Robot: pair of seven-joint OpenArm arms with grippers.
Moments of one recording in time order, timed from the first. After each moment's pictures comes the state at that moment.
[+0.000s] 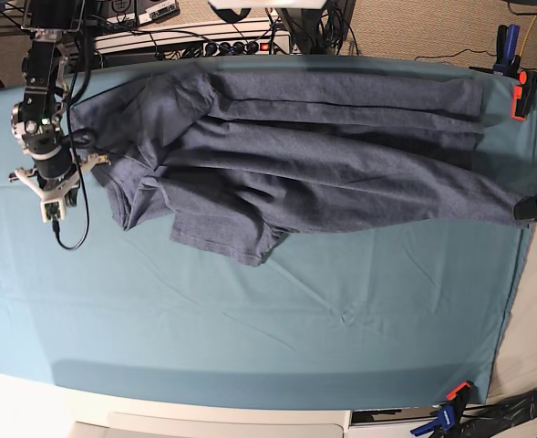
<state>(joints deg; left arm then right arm) -12.4 -49.2 -6.1 50.6 -82.8 -43.3 70.0 -10.3 27.0 17.3 92.2 6.1 16.4 -31.5</state>
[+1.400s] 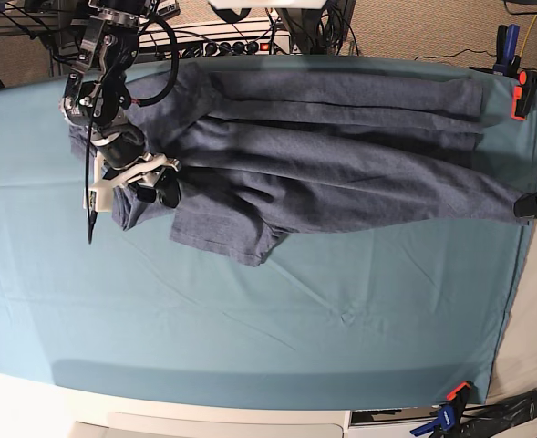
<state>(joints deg) -11.9 -49.1 -6.1 50.6 -82.8 -43.3 70.0 -11.1 4.9 22.0 100.3 35.0 20.2 -45.1</state>
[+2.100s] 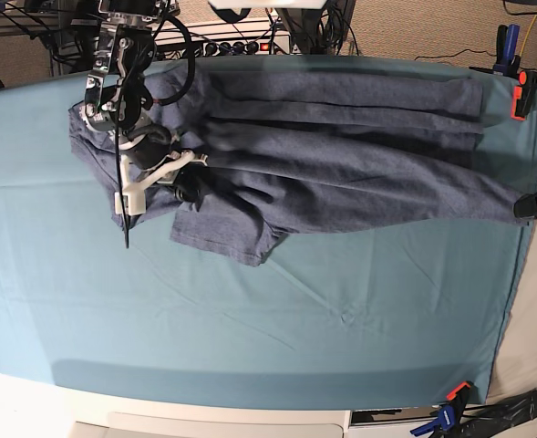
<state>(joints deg) -11.9 -49.1 -6.1 50.6 -82.8 -43.3 69.8 -9.7 4.4 15.2 99.5 30.0 20.8 -44.6</state>
